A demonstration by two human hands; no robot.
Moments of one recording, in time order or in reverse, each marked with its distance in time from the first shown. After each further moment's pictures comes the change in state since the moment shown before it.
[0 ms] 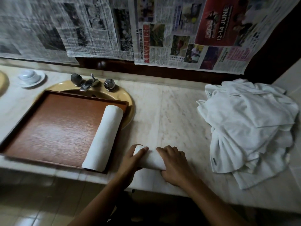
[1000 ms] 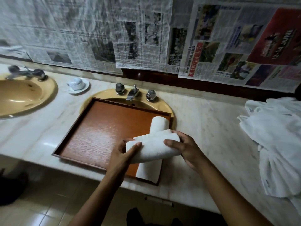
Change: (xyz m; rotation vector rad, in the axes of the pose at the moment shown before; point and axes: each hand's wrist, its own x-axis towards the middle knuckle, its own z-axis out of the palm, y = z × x) left_hand -0.024 0.104 -0.194 0.115 0.186 0.385; right_hand 0.120 -0.139 -0.054 1.364 0.058 0.203
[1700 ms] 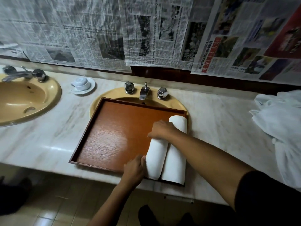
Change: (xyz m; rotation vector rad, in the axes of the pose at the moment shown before) left_hand 0.047 -0.083 -0.081 0.854 -0.244 -0.005; right_hand 0.140 -0.032 0.163 -1.394 -0.049 0.124
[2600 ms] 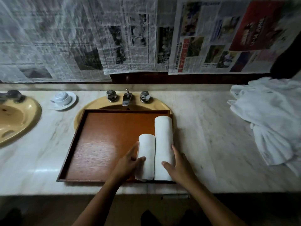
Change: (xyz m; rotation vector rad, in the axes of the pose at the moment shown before) left_hand 0.032 0.010 -0.021 -0.255 -0.267 0.043; right_hand -0.158 0.075 0.099 0.852 0.200 0.226
